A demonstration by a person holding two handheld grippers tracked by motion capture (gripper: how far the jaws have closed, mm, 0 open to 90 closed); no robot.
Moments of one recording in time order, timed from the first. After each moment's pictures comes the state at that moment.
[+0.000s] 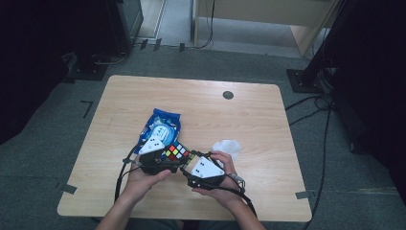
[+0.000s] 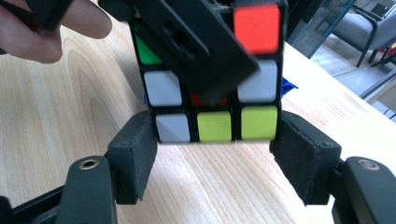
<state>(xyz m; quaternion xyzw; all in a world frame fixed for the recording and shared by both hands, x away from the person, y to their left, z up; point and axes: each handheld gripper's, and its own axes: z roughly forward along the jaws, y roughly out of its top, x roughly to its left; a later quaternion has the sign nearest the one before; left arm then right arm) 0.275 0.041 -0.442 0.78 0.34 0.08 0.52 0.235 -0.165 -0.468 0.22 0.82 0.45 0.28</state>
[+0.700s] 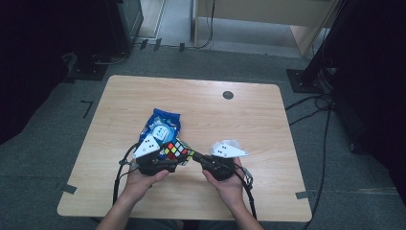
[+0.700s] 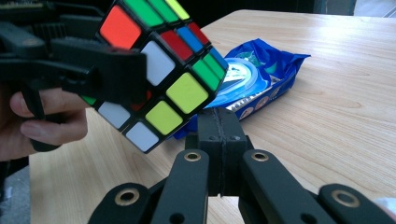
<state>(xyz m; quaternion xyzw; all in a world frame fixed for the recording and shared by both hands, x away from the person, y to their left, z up) 0.270 0.045 -0.439 0.76 0.31 0.09 0.56 0.258 -0.201 -0.463 0.37 0.74 0.56 0.10</state>
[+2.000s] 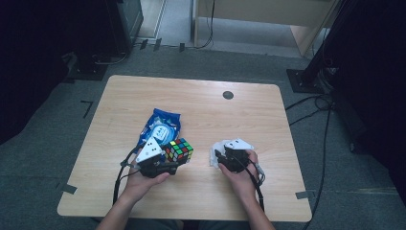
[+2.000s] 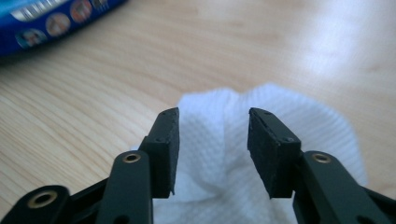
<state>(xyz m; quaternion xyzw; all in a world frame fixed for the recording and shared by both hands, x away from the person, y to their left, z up) 0.268 0.043 -0.447 0.77 0.30 0.12 0.55 0.291 -0.247 -0.503 0.49 0.76 0.37 0.21</state>
